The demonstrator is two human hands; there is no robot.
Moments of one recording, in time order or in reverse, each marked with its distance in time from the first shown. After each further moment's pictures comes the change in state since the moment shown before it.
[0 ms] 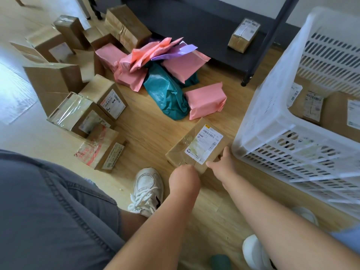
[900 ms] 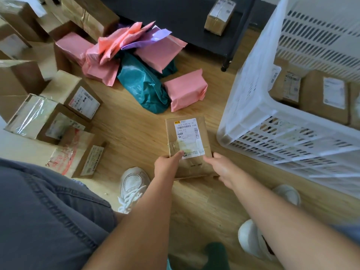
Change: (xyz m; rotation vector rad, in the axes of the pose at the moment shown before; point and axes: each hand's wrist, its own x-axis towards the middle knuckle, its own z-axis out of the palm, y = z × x) left_hand 0.045 -0.014 0.012 -1.129 -0.115 -0.478; right_hand -0.004 0.020 -0.027 0.118 -0.224 0.151
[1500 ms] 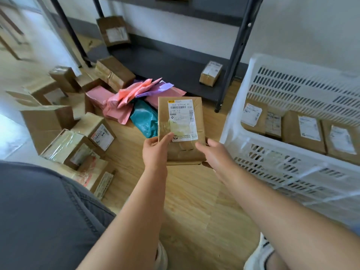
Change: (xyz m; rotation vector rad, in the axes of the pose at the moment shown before) left_hand -0.091 0.094 -0.044 -0.485 0.135 0.381; right_hand -0.088 -0.088 -0.006 0.087 0.120 -0.482
